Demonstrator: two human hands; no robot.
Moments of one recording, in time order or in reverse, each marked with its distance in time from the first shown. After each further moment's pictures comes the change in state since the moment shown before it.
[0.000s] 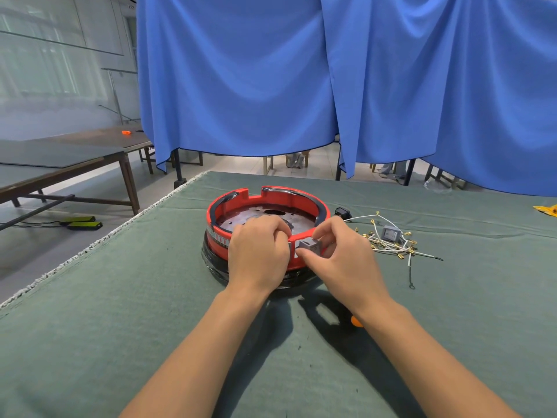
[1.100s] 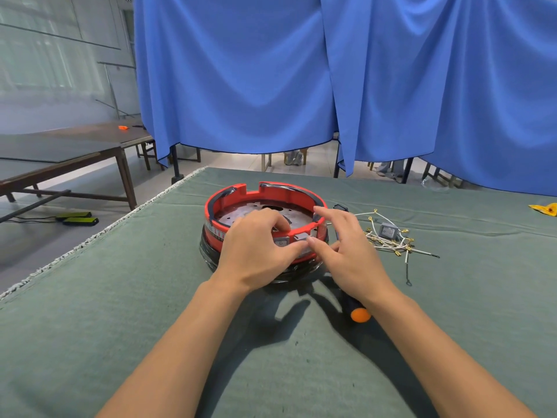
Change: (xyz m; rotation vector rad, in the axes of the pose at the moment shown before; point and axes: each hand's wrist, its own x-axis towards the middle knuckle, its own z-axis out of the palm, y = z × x) left_hand 0.004 -0.015 -0.006 0.052 -0.102 0.176; right_hand 0.008 0.018 -0.004 0.084 -0.179 0.087
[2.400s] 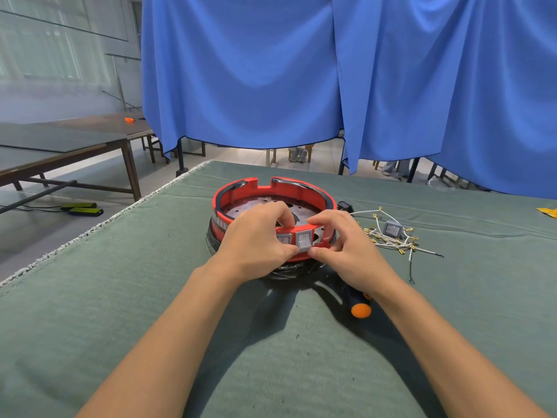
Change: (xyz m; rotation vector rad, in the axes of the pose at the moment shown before) left_hand 0.003 -0.004 -0.009 0.032 -0.171 0.018; right_hand 0.006 0.008 -0.004 0.123 -0.138 -0.092
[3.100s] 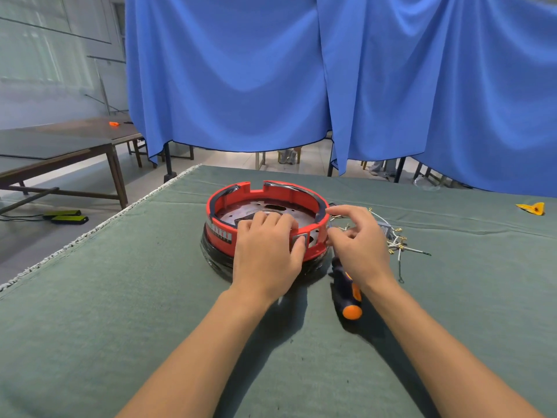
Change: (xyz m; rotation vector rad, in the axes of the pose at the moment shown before) left_hand -0.007 0.022 0.030 0.208 0.187 -0.030; right_hand 0.001 -0.001 -0.004 0.038 0.441 0.144
